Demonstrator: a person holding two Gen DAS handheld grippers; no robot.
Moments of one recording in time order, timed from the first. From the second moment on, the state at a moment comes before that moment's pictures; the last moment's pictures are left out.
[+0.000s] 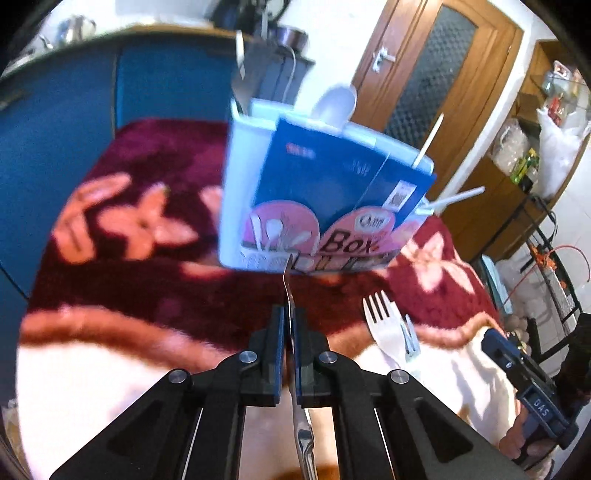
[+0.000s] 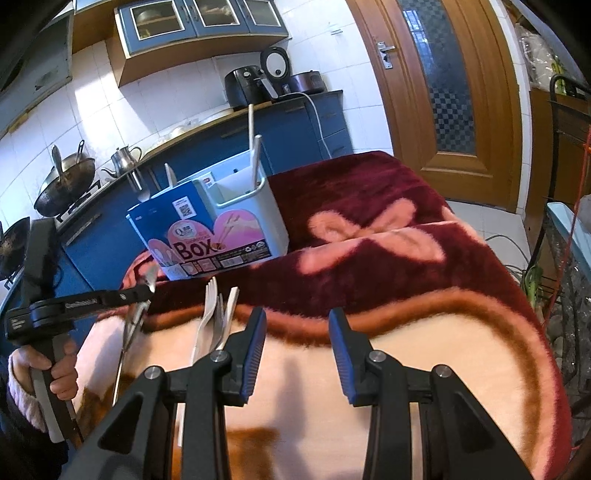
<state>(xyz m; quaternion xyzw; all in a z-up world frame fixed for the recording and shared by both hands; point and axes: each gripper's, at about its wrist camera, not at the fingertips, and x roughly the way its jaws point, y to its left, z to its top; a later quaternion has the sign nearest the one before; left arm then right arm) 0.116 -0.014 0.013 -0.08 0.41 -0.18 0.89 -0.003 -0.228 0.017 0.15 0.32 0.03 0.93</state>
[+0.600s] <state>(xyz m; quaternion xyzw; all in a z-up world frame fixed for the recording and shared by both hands) 0.078 0.002 0.036 -0.07 0.32 -0.14 0.94 0.049 -0.178 0.026 0.05 0.38 0.10 0.92</state>
